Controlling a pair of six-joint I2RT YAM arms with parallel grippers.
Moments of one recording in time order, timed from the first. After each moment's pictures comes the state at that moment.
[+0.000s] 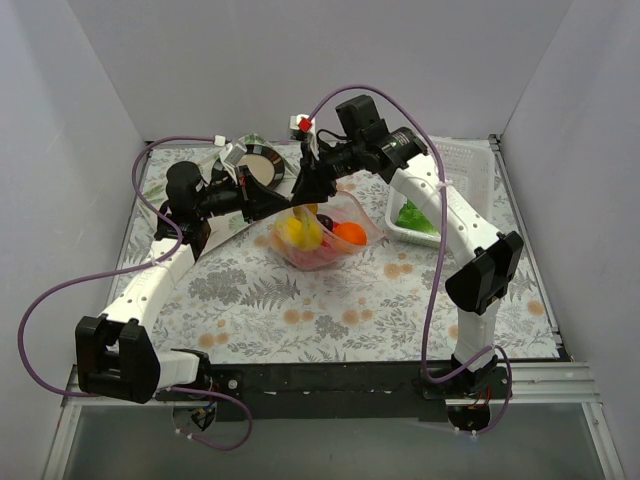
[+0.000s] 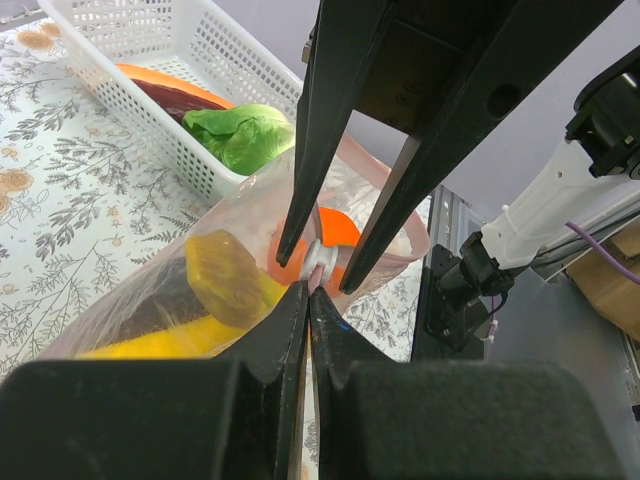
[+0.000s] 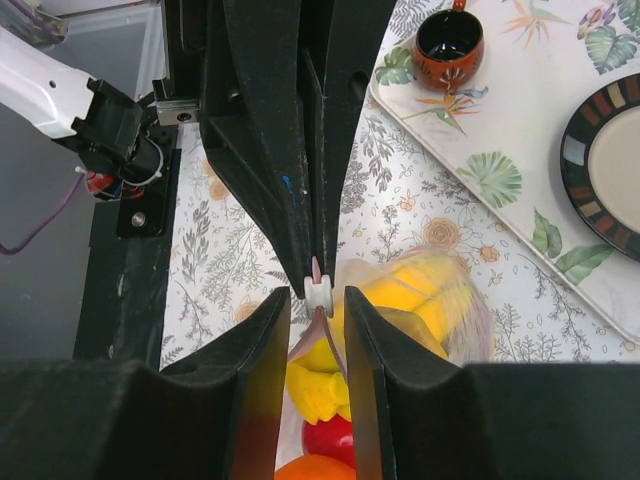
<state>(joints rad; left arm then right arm) -0.18 1.26 0.96 0.28 1.08 -0.44 0.68 1.92 2.13 -0.87 -0.91 -0.36</state>
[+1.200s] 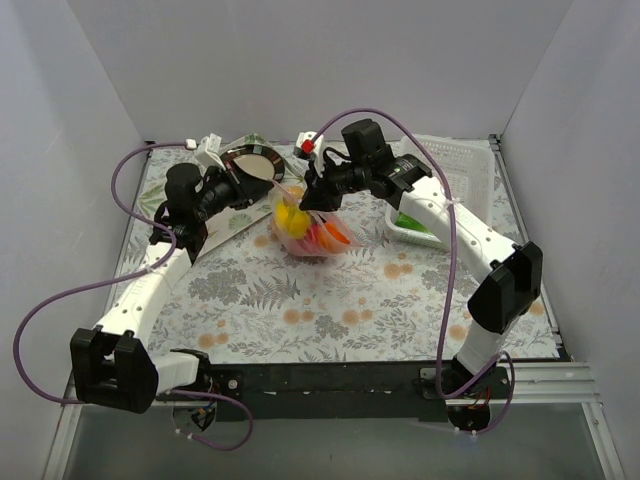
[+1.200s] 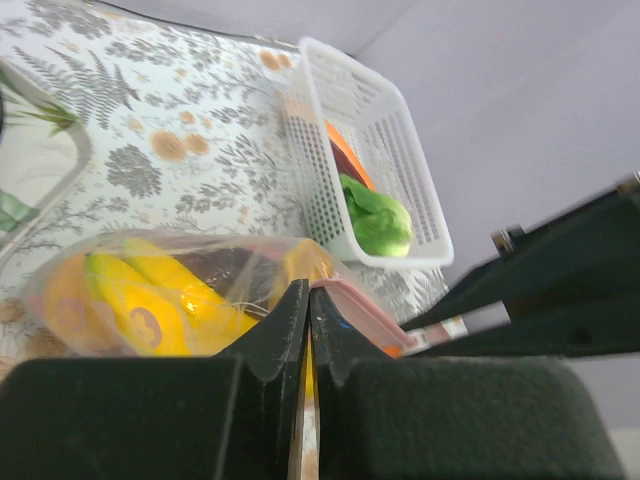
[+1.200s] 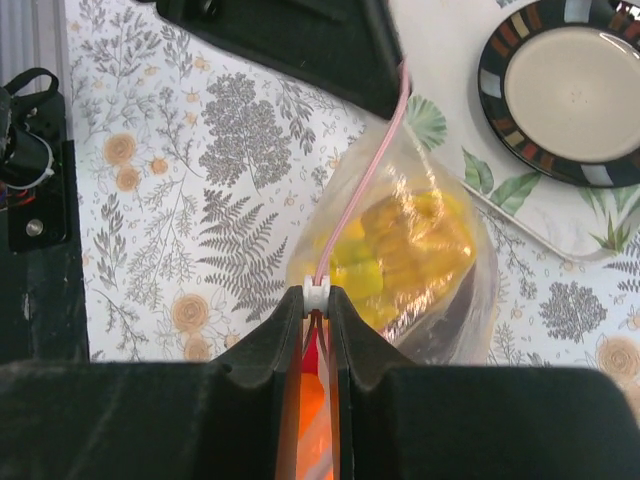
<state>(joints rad) -0.18 1.21 0.96 0.10 0.54 -0.65 0.70 1.75 1.77 -0.61 -0.68 -0.32</state>
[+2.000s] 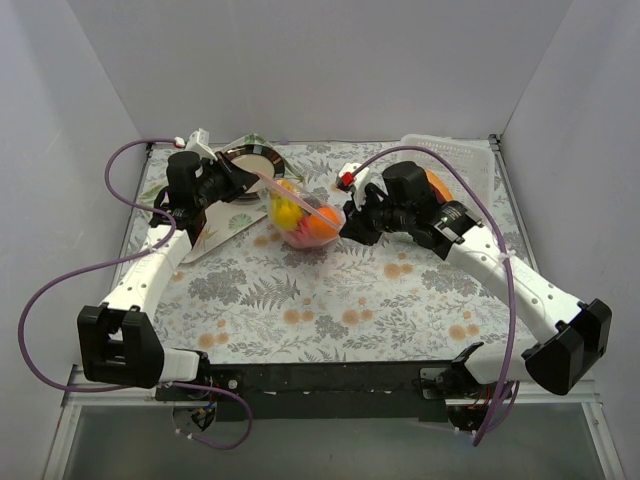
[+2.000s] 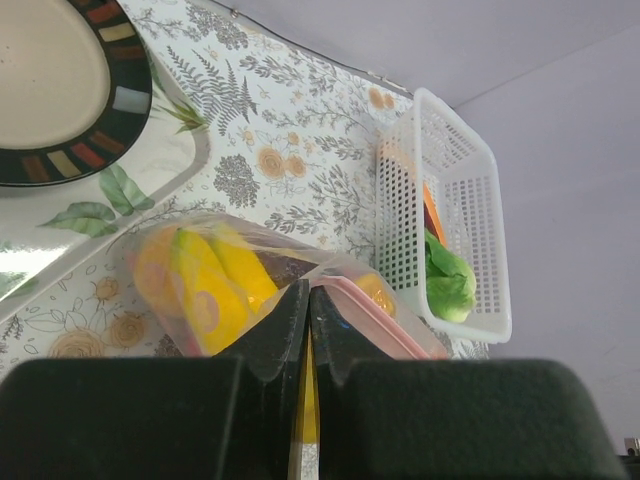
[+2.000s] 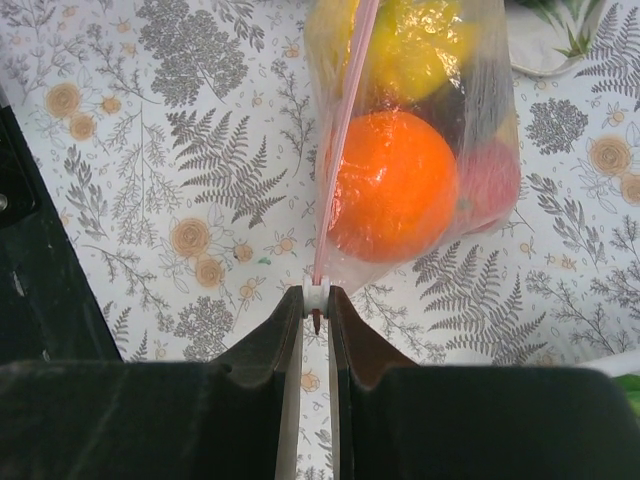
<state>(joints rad) -0.13 1.33 1.08 -0.04 0.32 -0.69 0.70 1.32 1.30 -0.57 -0.40 -0.18</state>
